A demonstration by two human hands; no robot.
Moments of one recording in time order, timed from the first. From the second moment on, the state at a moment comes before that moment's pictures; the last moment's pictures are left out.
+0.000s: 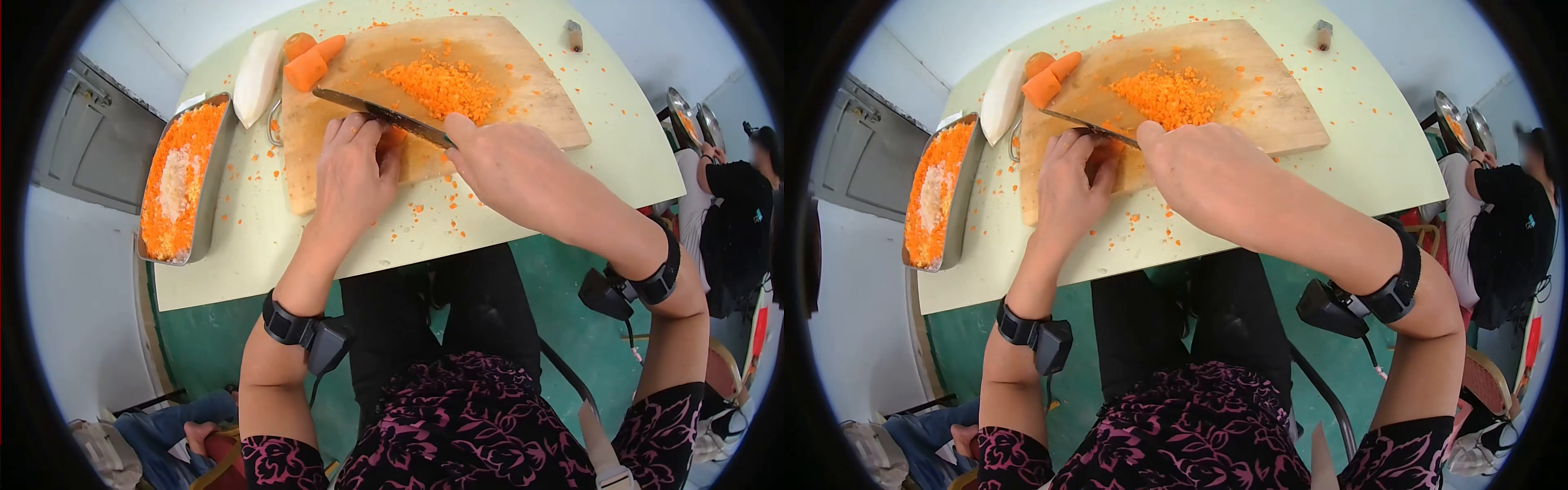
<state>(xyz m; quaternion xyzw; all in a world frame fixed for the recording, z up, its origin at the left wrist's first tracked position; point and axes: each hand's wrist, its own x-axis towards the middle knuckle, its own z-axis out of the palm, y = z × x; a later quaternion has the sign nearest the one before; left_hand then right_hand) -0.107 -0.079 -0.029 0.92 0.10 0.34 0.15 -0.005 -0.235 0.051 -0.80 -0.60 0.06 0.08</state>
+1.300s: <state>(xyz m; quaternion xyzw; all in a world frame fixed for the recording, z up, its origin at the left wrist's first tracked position) -0.109 -0.081 -0.030 0.92 0.09 0.36 0.15 0.010 -0.191 0.033 -0.76 -0.64 0.04 0.14</state>
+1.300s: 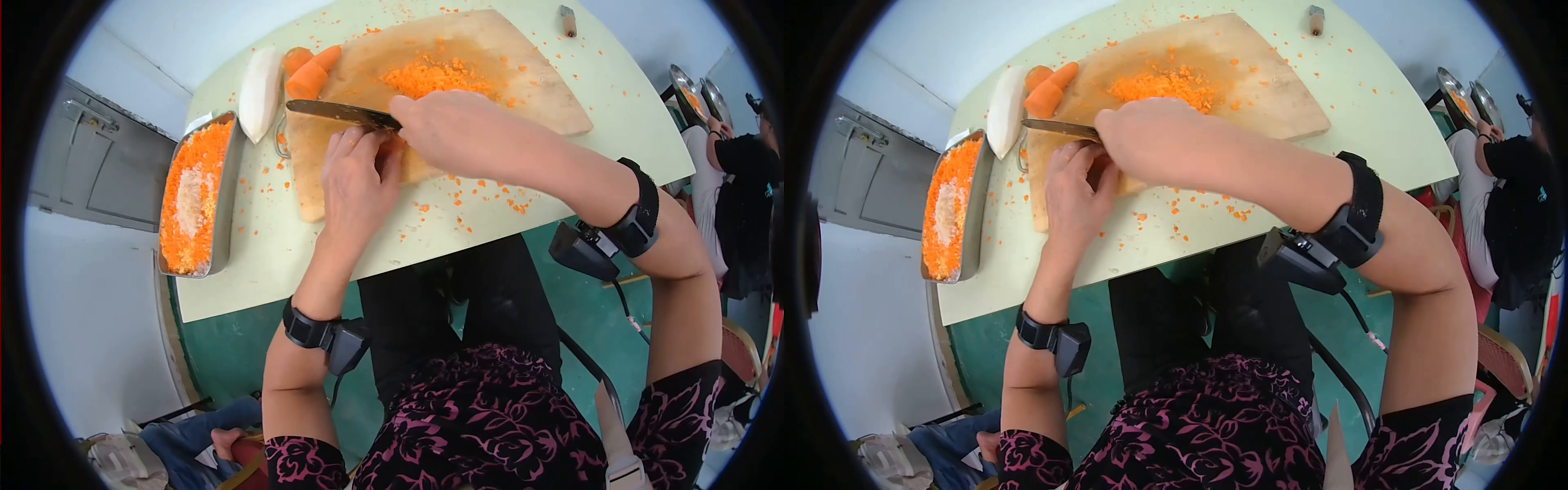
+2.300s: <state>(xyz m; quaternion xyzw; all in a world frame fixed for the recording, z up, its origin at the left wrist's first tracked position) -0.109 -0.080 -0.032 0.90 0.10 0.39 0.16 0.013 -0.195 0.037 -0.77 -0.62 0.03 0.14</state>
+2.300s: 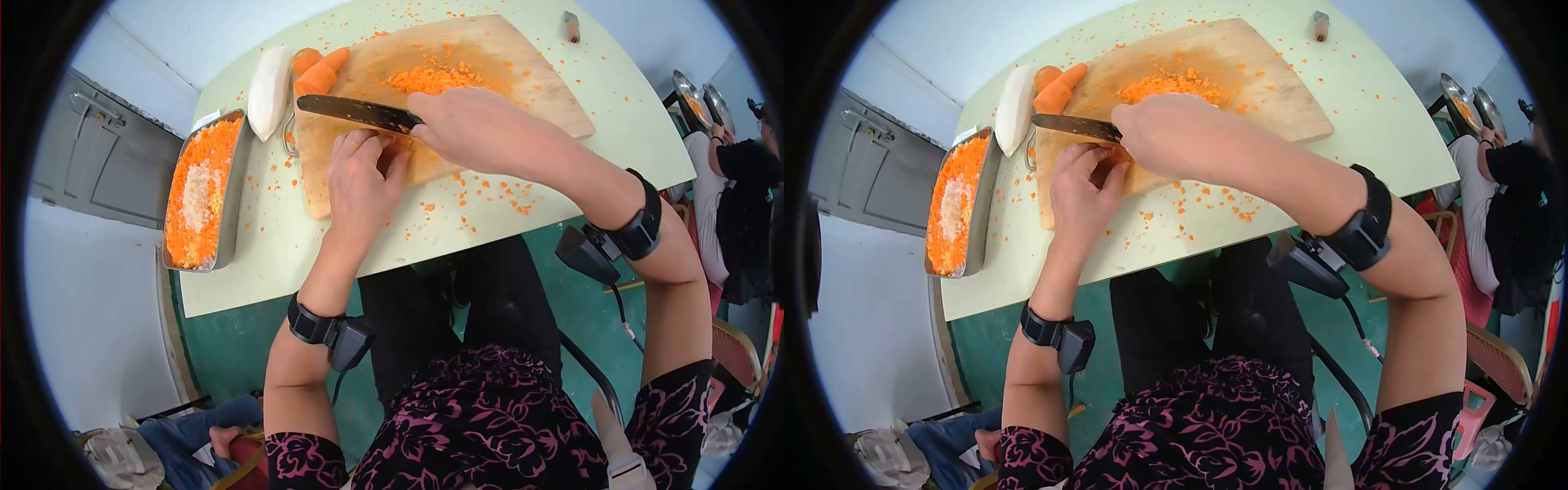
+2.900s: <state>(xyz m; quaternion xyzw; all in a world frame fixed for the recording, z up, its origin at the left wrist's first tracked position) -0.111 -0.083 -0.031 0.91 0.12 0.37 0.15 0.003 -0.191 0.032 -0.75 -0.65 0.03 0.14</state>
